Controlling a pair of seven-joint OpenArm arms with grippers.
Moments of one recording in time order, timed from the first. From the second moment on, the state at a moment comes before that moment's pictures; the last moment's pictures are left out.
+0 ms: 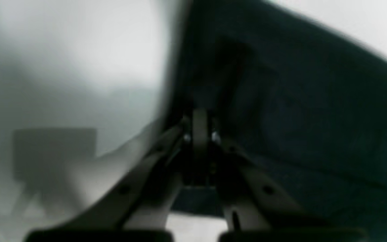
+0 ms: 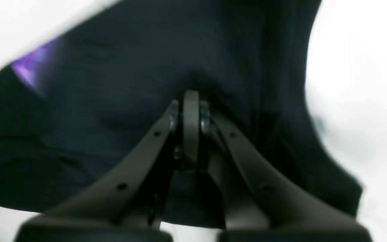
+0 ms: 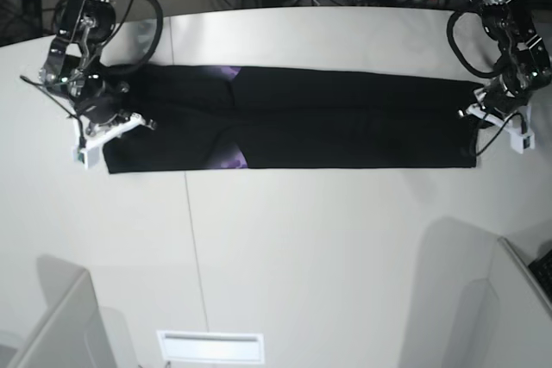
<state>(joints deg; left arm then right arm) 8.2 -18.5 -36.4 87.1 -29.6 -16.0 57.6 -7.1 5.3 20.3 99.7 25.9 5.8 -62.4</state>
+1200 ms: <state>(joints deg) 5.8 -17.5 -37.2 79.7 -28.7 -25.3 52.2 -14.5 2.7 20.0 109.2 26.1 6.1 -62.2</state>
